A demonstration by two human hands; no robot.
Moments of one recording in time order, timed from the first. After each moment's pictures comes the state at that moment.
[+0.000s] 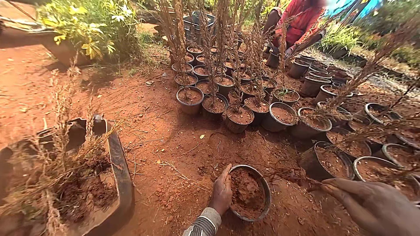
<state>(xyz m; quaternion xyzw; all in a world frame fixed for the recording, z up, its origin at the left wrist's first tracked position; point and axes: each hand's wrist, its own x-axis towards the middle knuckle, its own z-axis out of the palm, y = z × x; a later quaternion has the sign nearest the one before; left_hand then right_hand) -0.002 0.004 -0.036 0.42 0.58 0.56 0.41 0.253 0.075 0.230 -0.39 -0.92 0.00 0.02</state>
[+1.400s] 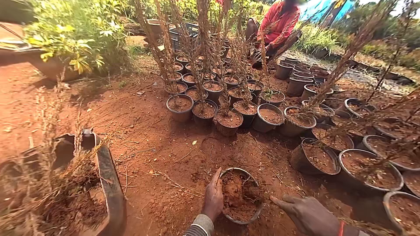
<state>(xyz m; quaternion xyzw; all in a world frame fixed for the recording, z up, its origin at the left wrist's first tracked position) 0.000 0.004 -0.040 0.41 0.59 0.57 0.40 0.283 0.082 0.099 -0.25 -0.96 0.02 -0.07</state>
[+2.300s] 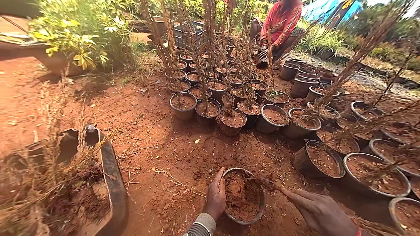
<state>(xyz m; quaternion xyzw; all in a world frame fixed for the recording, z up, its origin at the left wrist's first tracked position) -0.002 0.005 -0.037 0.42 0.59 0.56 0.39 0.293 0.096 0.097 -0.23 -0.97 -0.04 0.09</state>
